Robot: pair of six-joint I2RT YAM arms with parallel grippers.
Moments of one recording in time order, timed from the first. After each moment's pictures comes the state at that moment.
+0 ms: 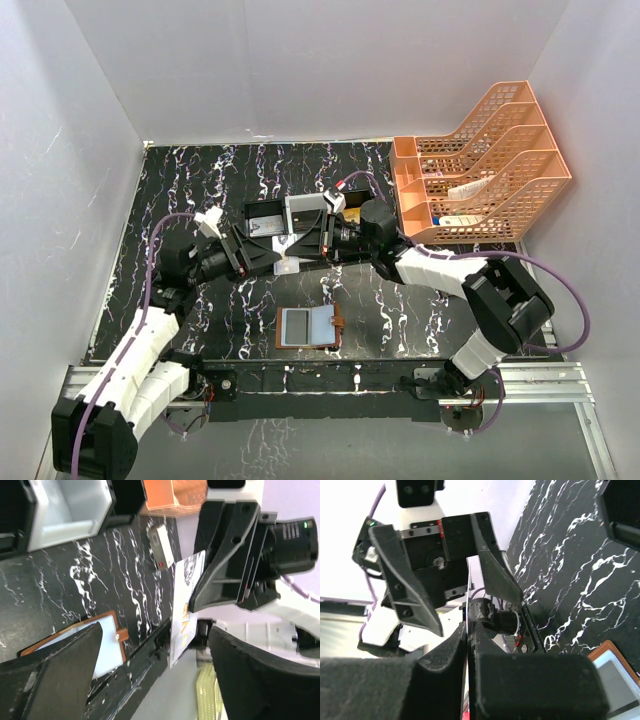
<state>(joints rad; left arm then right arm) -0.21 0.84 0.47 0.03 0.76 -0.96 0.66 1.59 0.82 0.72 -0.75 1.22</state>
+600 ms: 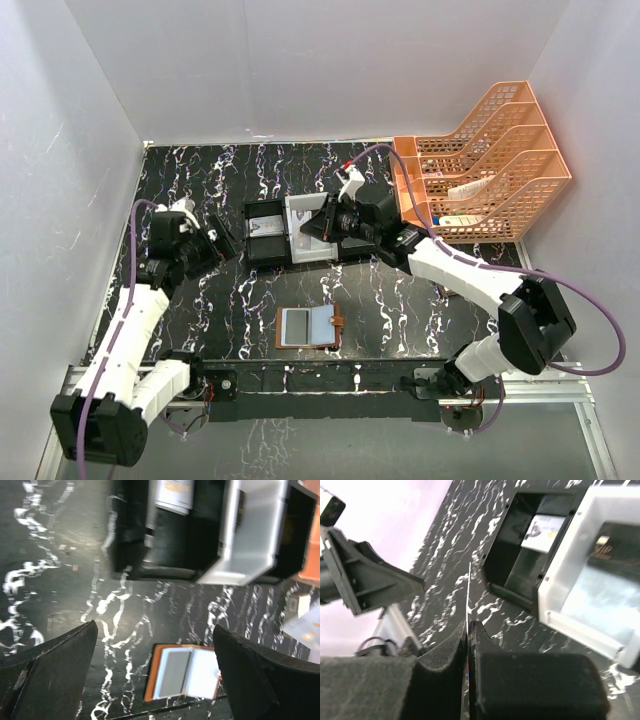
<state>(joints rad) -0.15 0.91 0.80 -0.63 0.17 -0.59 0.68 1.45 1.01 0.13 -0.31 0.71</state>
